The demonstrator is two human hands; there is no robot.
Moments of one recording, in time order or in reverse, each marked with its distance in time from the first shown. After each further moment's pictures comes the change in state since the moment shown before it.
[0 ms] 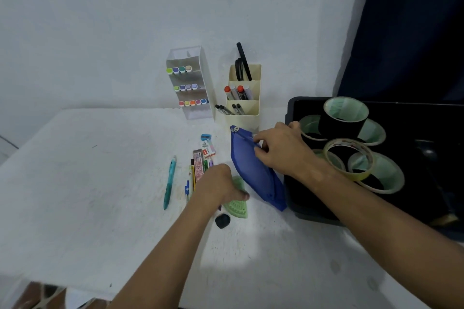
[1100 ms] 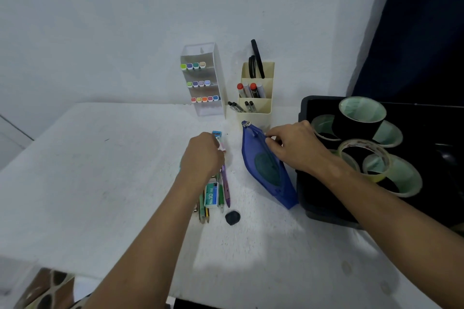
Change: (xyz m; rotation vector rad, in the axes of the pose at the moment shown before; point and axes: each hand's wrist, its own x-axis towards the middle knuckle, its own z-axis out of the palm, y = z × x) left_hand 0.014 -0.030 -0.043 -0.204 0.415 -0.068; right_hand 0.002 0.000 -0.003 0.052 0.009 -0.007
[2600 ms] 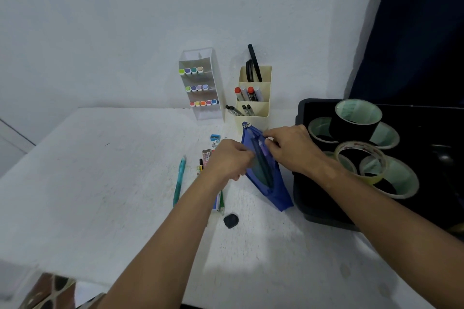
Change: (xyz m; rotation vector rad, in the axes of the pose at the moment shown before) left_hand -0.022 0.043 0.008 -0.528 -0.336 -0.065; right_hand 0.002 -0.001 0.001 0.039 -0.049 0.054
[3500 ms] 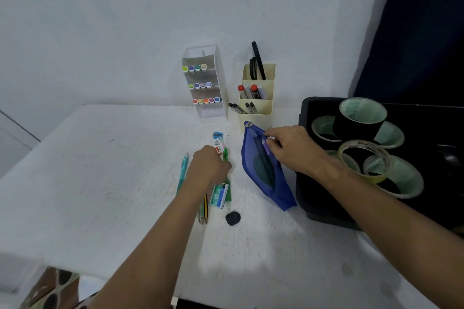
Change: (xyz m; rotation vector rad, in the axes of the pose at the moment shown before) left_hand 0.024 -0.049 -0.022 0.443 0.213 -0.078; right_hand -0.001 -0.002 0.001 0.105 -0.042 -0.016
